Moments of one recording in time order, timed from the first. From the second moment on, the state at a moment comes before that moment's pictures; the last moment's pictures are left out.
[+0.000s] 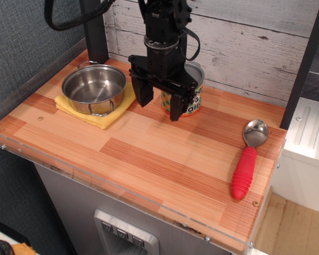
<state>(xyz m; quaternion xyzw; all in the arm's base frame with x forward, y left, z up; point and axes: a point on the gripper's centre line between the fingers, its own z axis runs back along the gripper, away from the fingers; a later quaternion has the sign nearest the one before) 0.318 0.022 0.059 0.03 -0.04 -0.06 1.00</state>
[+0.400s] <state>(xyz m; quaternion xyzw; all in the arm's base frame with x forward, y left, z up) 0.298 0.050 0.088 0.05 -0.04 -0.01 1.00</state>
